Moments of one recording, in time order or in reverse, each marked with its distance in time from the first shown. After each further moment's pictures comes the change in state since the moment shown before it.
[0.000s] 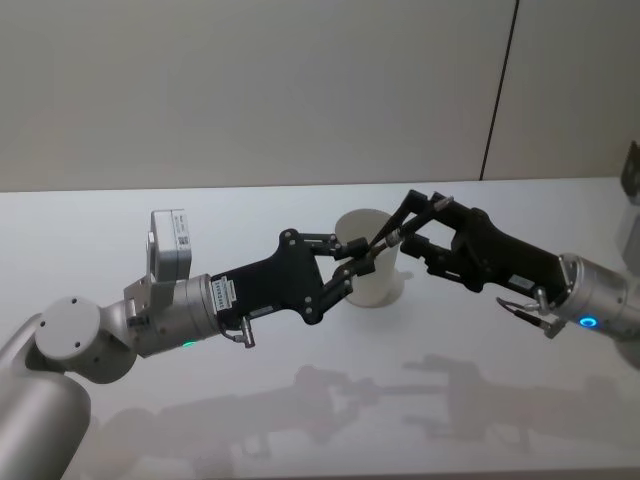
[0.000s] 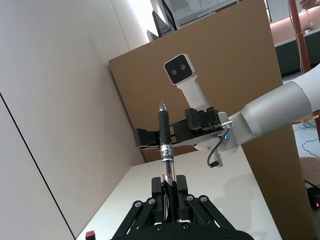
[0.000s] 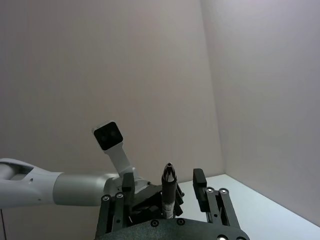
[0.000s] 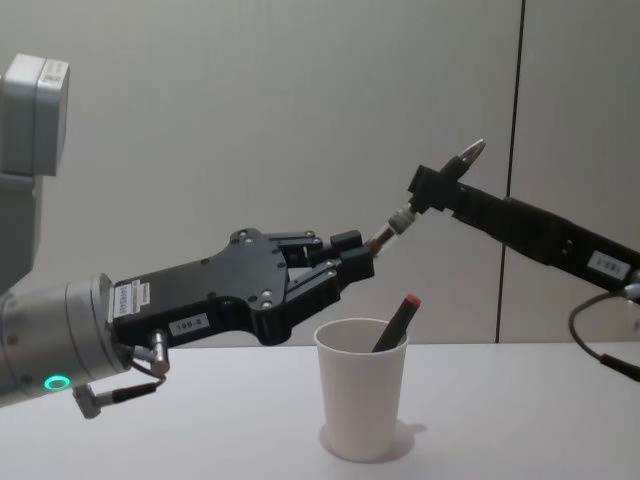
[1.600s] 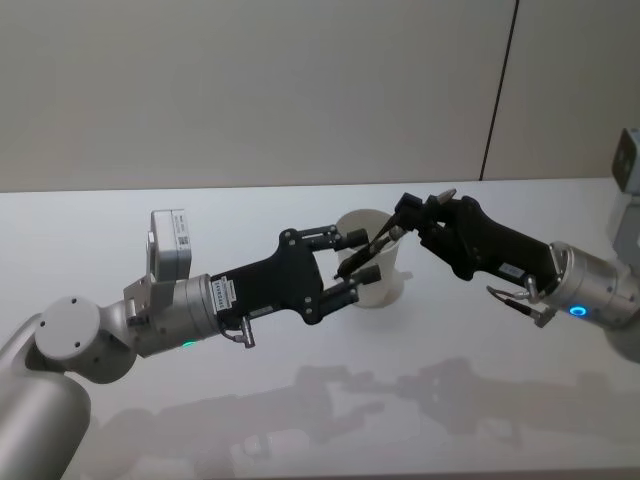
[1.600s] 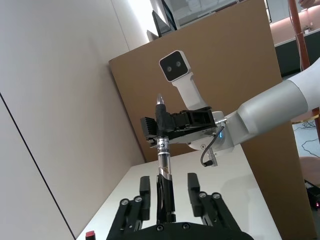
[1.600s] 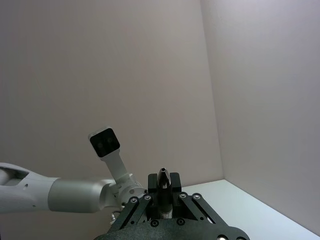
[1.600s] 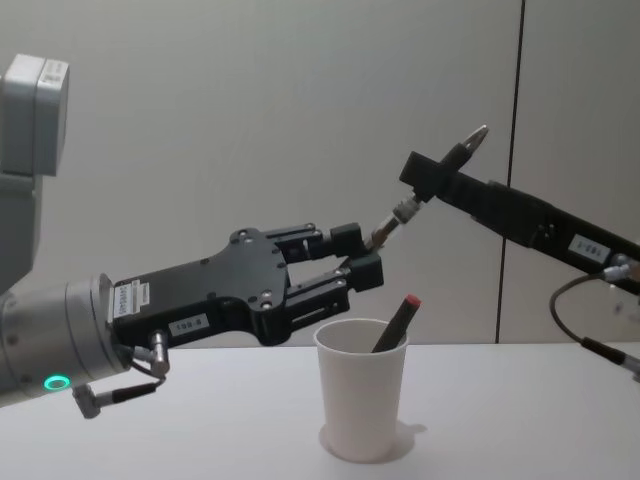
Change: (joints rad) left arm 0.000 0.000 0.000 0.000 0.000 0.000 0.000; right arm 0.030 -0.002 -0.040 0.019 0.035 -0.019 -0.018
